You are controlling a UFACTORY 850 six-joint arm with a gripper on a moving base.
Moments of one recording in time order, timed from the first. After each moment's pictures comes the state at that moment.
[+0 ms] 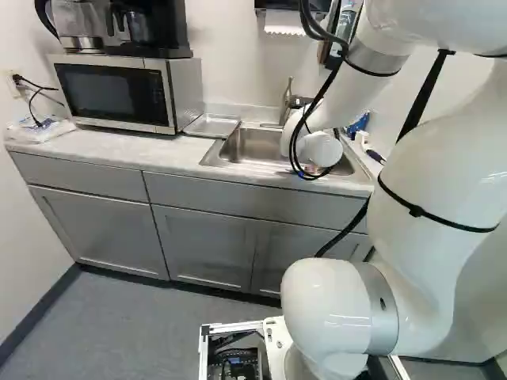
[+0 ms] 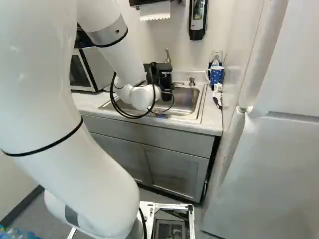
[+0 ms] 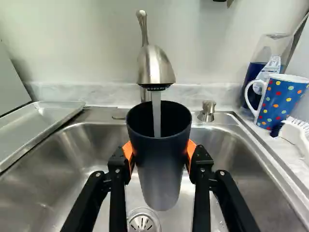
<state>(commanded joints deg) -10.7 -1.6 -32.9 0.0 48.2 0.0</state>
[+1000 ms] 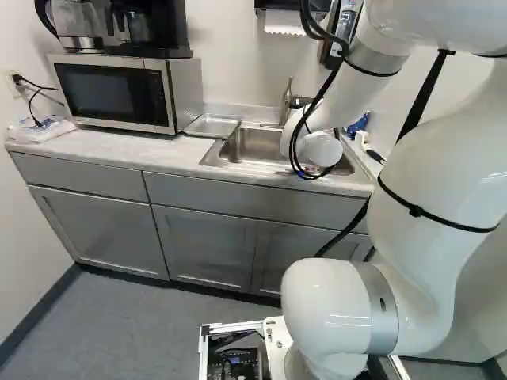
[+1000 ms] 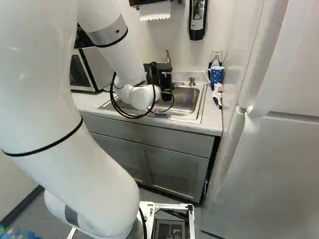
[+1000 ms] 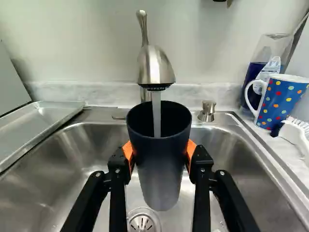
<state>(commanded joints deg) -10.7 -1.6 -32.9 0.0 48.2 0.0</state>
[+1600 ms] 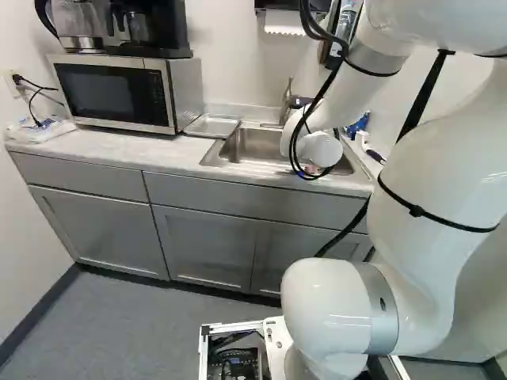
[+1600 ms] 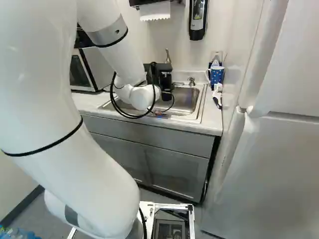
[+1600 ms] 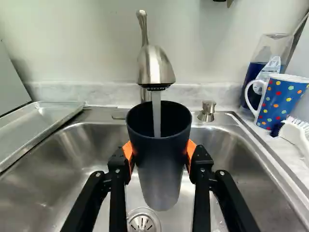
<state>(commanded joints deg) -10.7 -1.6 -32.9 0.0 48.2 0.0</state>
